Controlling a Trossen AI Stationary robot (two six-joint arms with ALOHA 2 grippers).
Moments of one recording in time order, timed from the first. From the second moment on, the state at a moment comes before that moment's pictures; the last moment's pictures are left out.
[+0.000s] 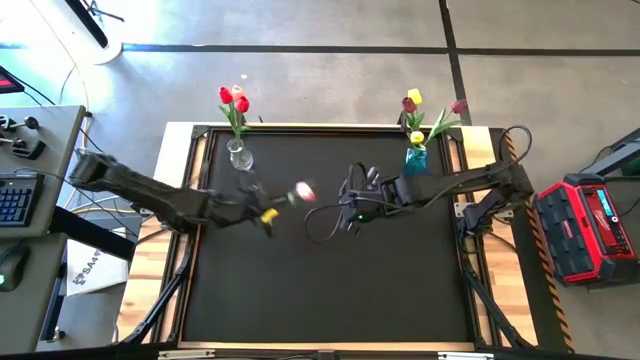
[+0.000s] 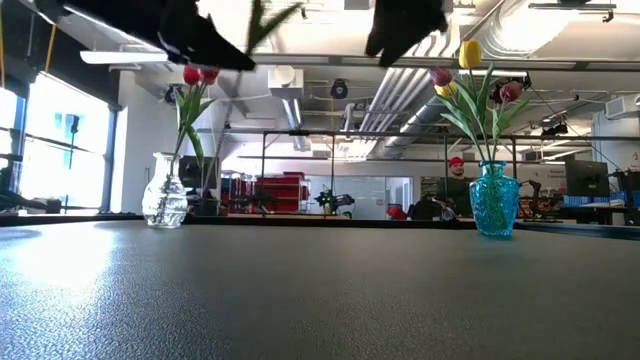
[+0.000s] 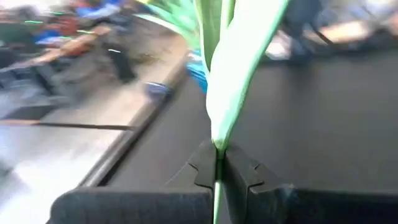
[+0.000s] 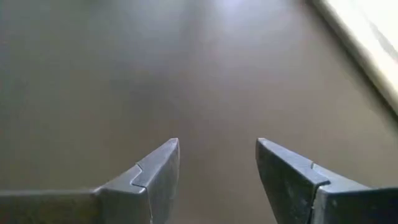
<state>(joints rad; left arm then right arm) -0.23 1.12 0.57 0.24 -0.66 0.13 0.17 1.68 1.63 -1.05 0.43 0.54</state>
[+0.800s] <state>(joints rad) 0.11 0.54 0.49 0.26 -1.02 0.28 0.20 1.66 0.90 0.03 0.07 0.62</state>
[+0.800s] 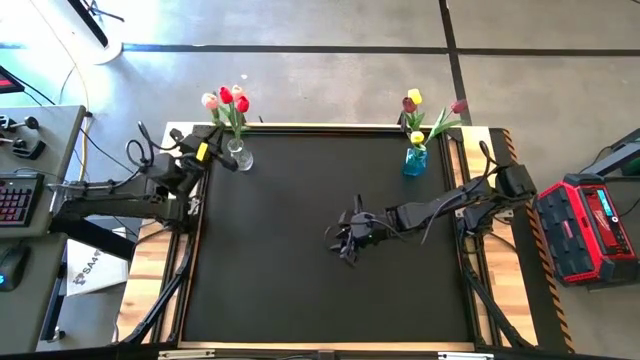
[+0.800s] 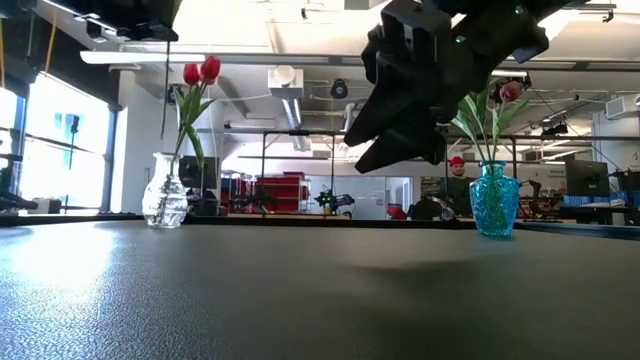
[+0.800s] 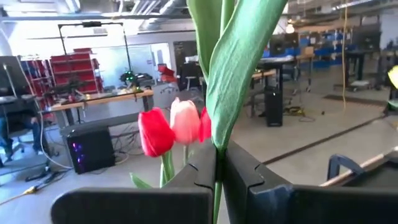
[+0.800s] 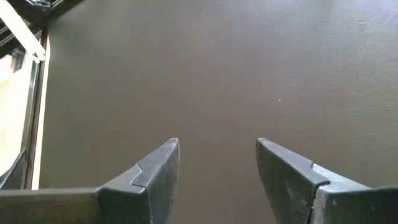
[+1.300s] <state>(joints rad) 0.31 0.63 0.45 0.18 -0.89 0.13 0.21 1.66 0.90 0.03 0.08 0.61</state>
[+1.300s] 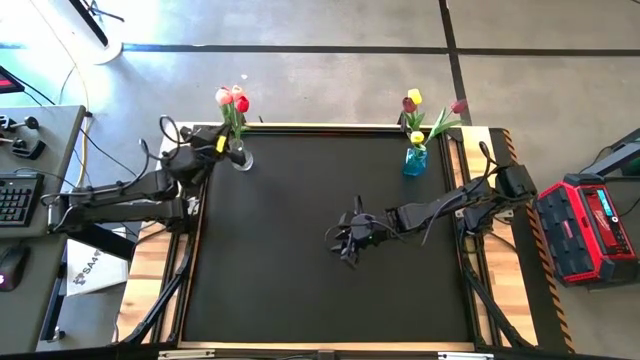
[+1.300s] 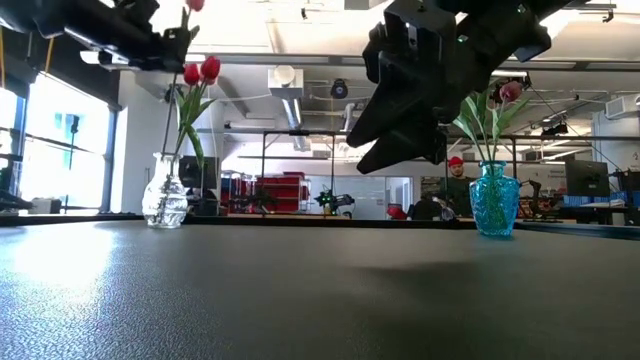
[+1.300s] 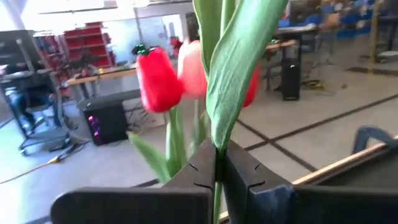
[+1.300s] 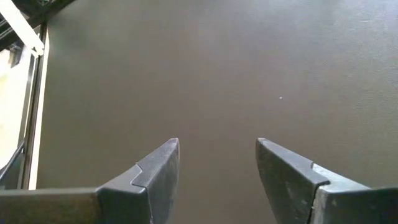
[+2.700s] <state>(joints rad) -0.01 0.71 0.91 -0.52 -0.61 0.04 0.14 1.27 0.90 -0.28 0.40 0.41</state>
